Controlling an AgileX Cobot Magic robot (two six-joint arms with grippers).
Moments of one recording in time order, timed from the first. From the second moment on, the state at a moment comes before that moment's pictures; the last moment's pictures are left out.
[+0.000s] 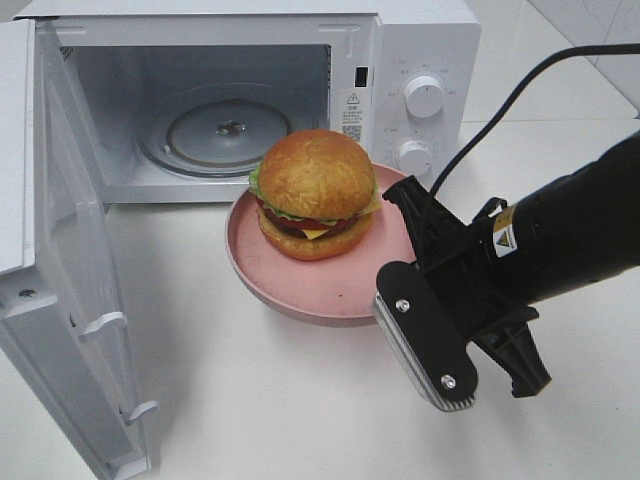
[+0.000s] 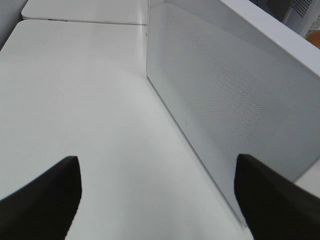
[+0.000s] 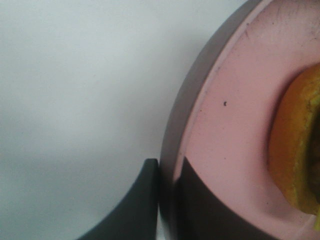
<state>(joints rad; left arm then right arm) 0.00 -0.01 -0.52 -0.12 1.07 0.04 0.69 1.49 -0.68 0.01 0.24 -1.56</state>
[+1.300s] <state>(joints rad) 0.00 -0.01 -0.52 -0.12 1.07 0.04 0.74 1.83 -1.08 -0.02 0.23 -1.47</state>
